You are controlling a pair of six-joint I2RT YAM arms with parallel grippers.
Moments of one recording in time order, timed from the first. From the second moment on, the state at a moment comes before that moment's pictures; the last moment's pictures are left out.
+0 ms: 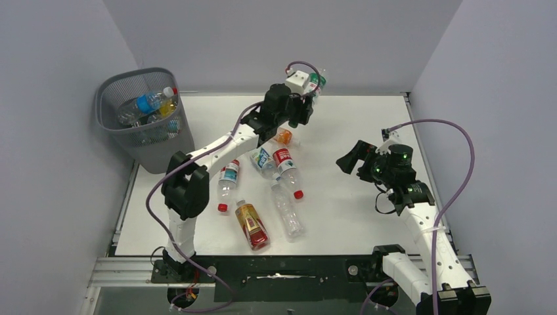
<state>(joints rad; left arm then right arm) -0.70 2.03 1.75 -0.03 -0.05 -0.15 0.09 0.87 0.74 -0.43 -0.28 0.49</state>
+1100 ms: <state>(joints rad) -0.32 1.42 1.59 -0.07 -0.08 -0.18 0.18 0.88 0.68 -0.36 -0.30 0.54</state>
